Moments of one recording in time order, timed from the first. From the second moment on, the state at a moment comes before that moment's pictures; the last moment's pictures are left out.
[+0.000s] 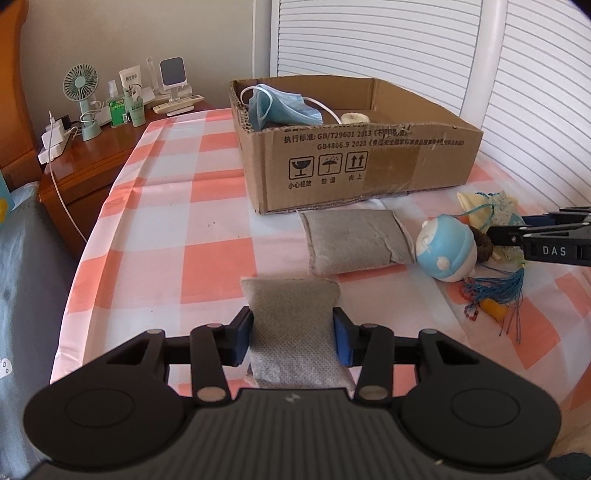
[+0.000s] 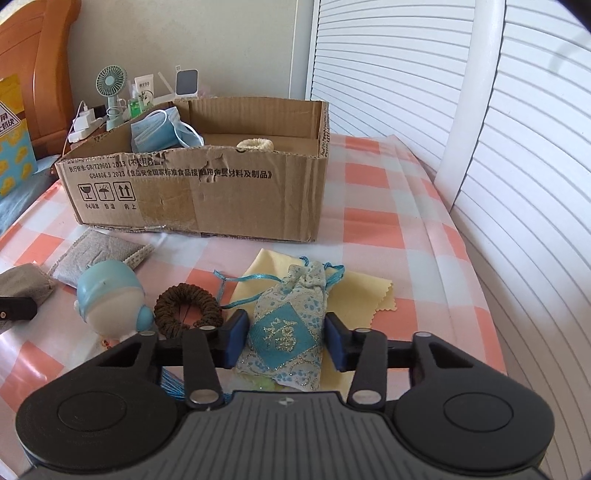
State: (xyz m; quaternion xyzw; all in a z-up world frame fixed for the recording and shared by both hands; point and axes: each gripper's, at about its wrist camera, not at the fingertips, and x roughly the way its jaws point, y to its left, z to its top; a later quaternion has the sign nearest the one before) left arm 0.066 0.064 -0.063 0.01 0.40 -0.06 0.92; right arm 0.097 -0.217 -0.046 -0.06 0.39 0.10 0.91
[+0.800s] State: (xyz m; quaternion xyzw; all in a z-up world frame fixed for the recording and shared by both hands) left arm 0.063 0.065 0.008 0.02 0.37 -0.13 0.92; right arm 0.075 -0.230 0.032 -0.08 0.33 0.17 0.92
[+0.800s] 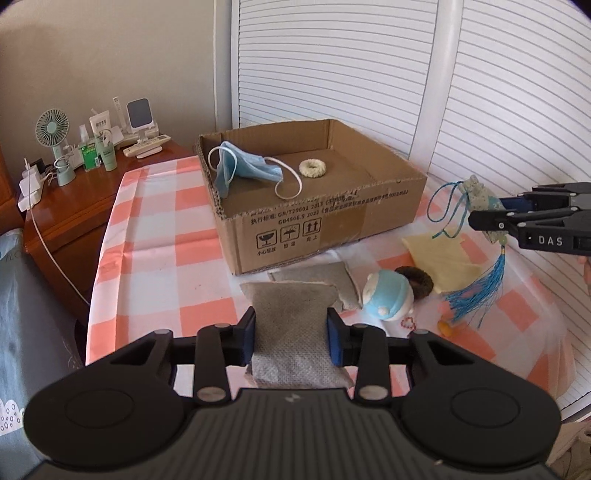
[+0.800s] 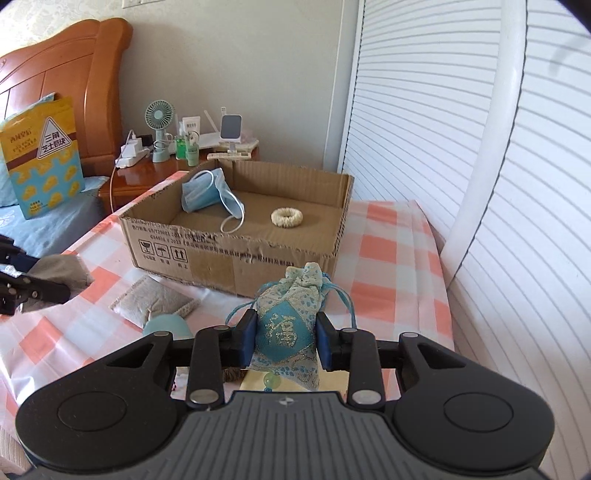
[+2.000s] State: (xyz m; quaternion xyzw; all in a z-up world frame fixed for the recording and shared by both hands) left arm 0.110 0.057 0.035 0.03 0.31 -0.06 0.95; right arm 0.141 -0.211 0.116 -0.11 0.27 0.22 0.93
